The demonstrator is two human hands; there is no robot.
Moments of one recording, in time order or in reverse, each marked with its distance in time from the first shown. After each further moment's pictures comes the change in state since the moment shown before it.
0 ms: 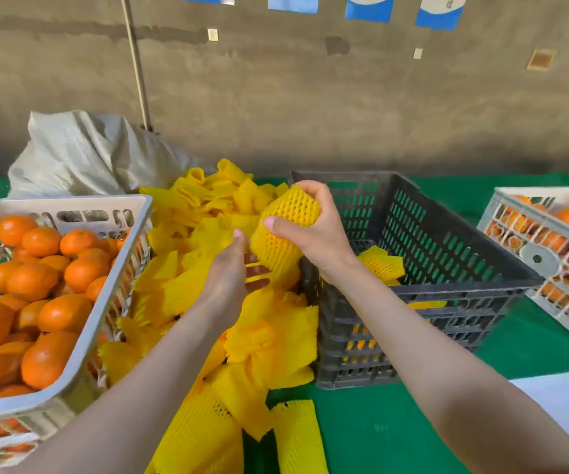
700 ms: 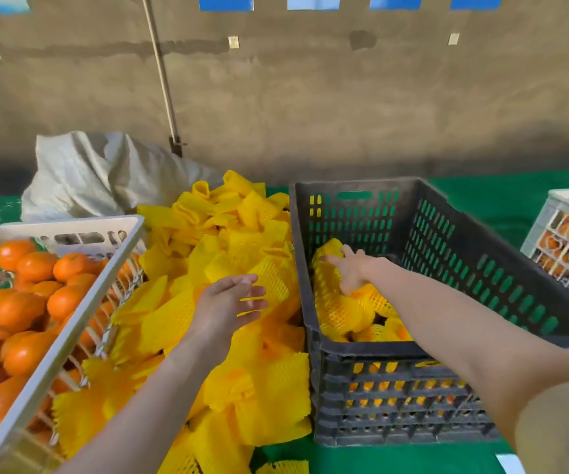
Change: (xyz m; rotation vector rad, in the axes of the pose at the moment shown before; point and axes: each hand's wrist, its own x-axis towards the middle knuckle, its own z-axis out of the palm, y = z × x) left_hand 0.036 -0.022 0.022 0.112 0.057 -0.051; right_hand 0.134 0.195 -0.099 -1.476 -0.864 0.380
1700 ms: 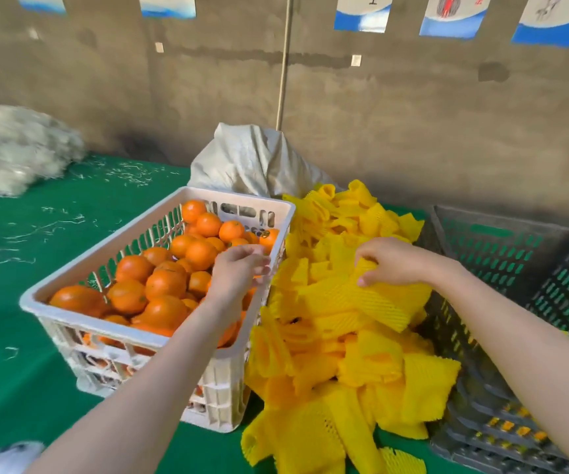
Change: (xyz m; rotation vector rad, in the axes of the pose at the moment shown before) left_hand -0.028 0.027 -0.217 -0.027 0.334 0.222; right_hand -0.127 -0.220 -0.107 0.076 0.315 -0.534
